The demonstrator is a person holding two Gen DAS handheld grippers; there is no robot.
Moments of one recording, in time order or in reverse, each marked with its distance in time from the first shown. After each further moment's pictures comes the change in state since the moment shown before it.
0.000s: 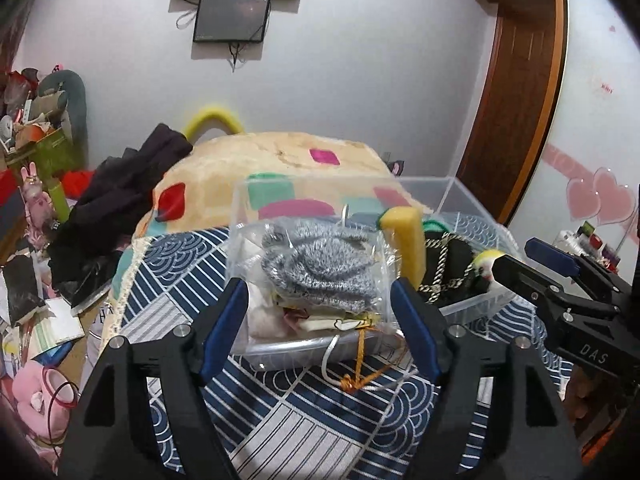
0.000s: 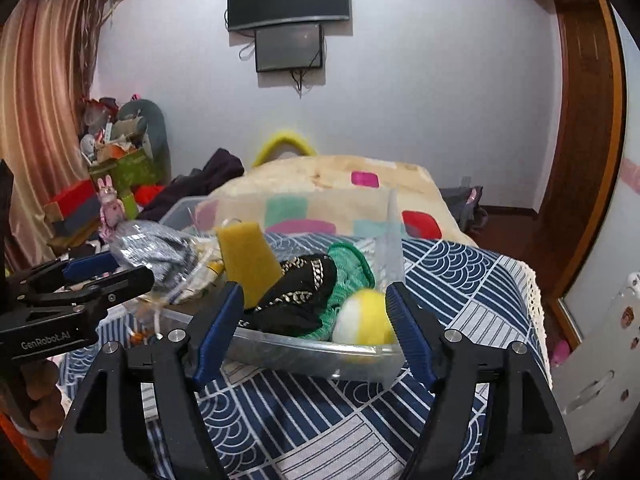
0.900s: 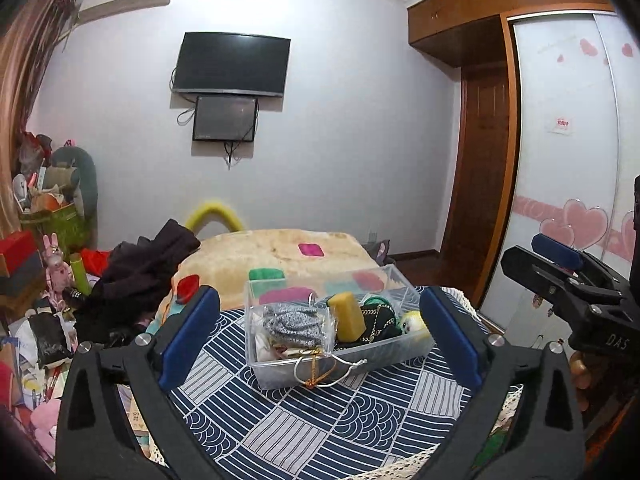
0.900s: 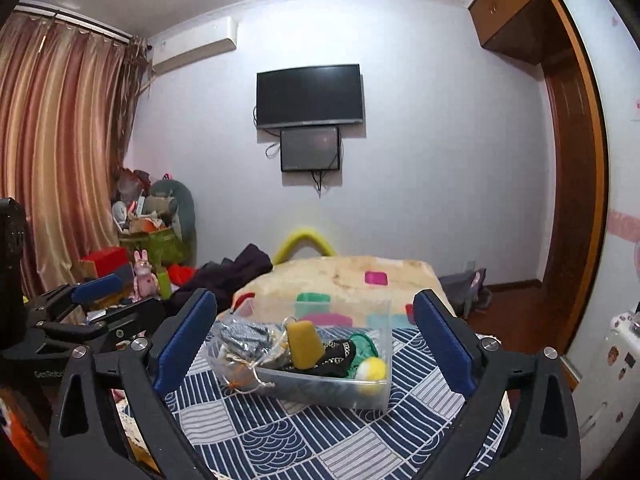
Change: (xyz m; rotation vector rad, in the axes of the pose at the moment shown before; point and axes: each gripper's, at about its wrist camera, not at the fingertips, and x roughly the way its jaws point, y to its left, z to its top) left arm -0.154 -0.037 -0.002 0.075 -0.336 -0.012; right arm -0.118 0.026 0.019 -0.028 -0.342 0.046
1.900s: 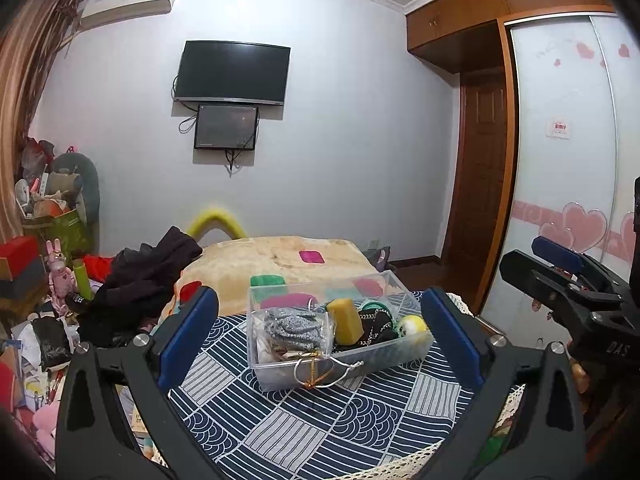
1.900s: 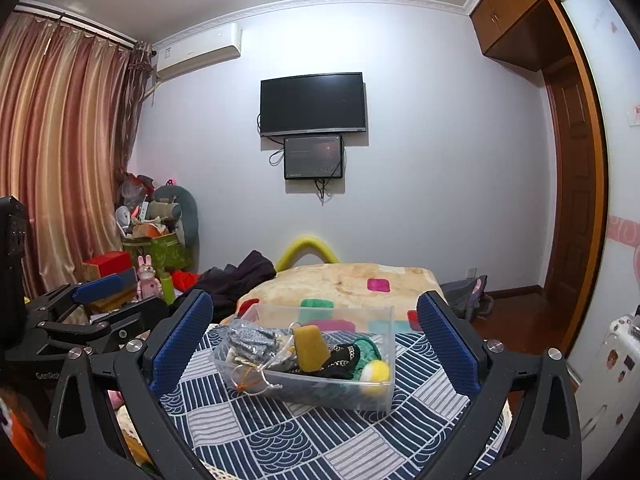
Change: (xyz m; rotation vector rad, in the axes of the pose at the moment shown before) left arm -0.010 -0.003 -0.001 0.005 -0.027 0.008; right arm -0.007 0.006 -0.007 -0.003 -0.025 0.007
